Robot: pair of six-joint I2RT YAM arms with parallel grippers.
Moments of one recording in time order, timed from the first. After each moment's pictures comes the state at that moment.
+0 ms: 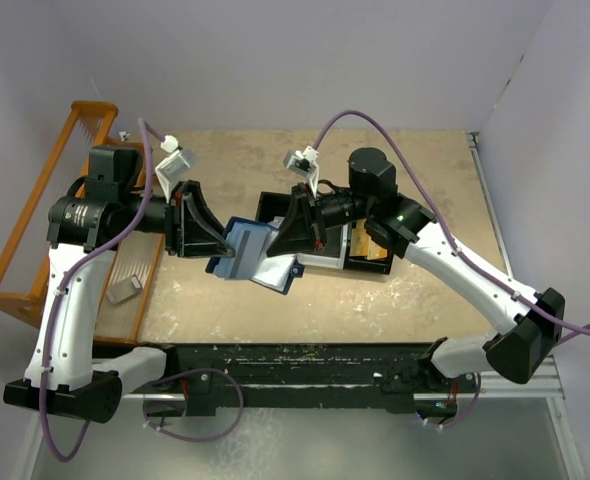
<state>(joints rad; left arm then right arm) -0.14 1.15 1.57 -1.20 1.44 0.19 0.74 1.37 1.33 -0.12 -1.04 0.45</state>
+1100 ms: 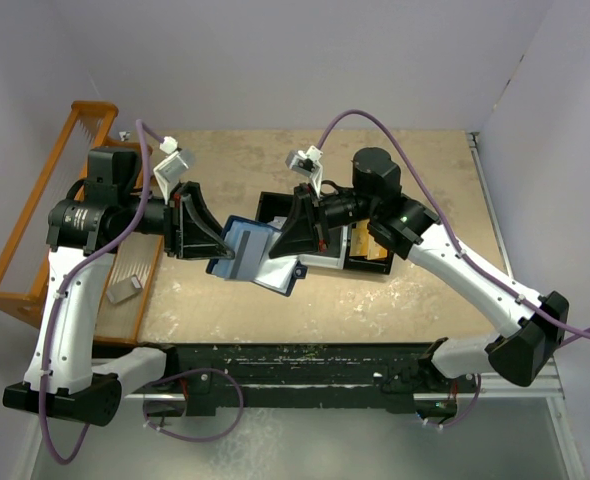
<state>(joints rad) -0.14 1.13 1.56 -1.17 1.46 0.16 0.74 1.35 1.33 -0.11 -1.07 0.46</state>
